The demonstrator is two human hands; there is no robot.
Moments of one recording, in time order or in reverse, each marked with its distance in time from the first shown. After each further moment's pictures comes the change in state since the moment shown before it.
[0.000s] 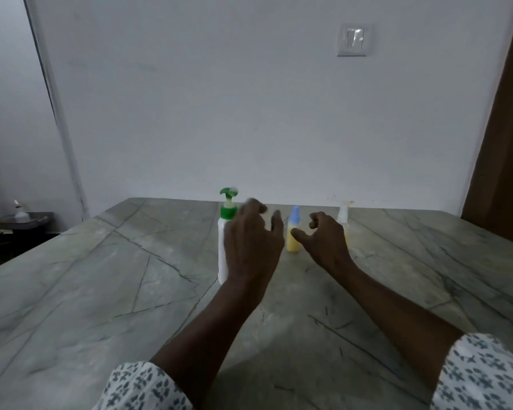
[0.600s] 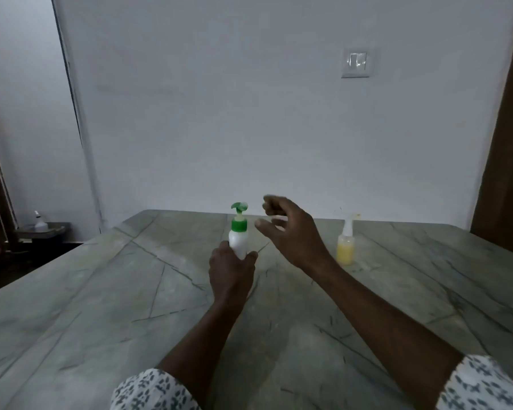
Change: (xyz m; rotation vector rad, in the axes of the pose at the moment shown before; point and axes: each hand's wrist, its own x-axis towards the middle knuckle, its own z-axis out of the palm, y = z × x) left_hand -0.007 -0.060 -0.003 0.032 -0.156 -0.487; right_hand -0.033 -0.107 -0.028 0.480 -0.169 -0.307
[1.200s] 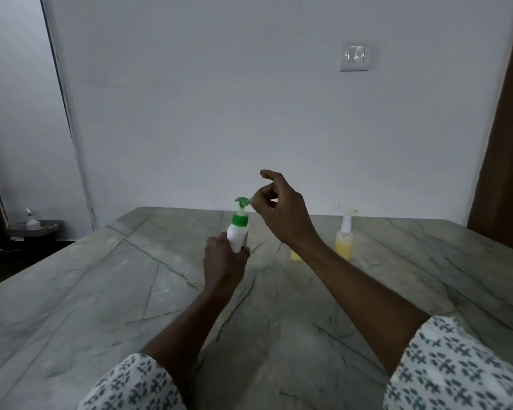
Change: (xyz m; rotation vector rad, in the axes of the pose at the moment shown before) left_hand 0.028 -0.010 0.007 0.034 -0.077 0.090; right_hand 0.038 0.006 0.009 -0.027 0.049 -0.051
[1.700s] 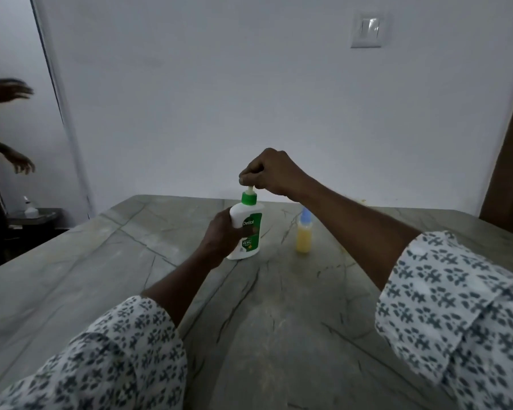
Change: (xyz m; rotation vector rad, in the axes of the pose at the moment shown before) left_hand 0.062 -0.018 0.008 -0.301 -0.357 0.031; right_hand 0.079 0.011 0.009 -0.267 -0.361 0.073
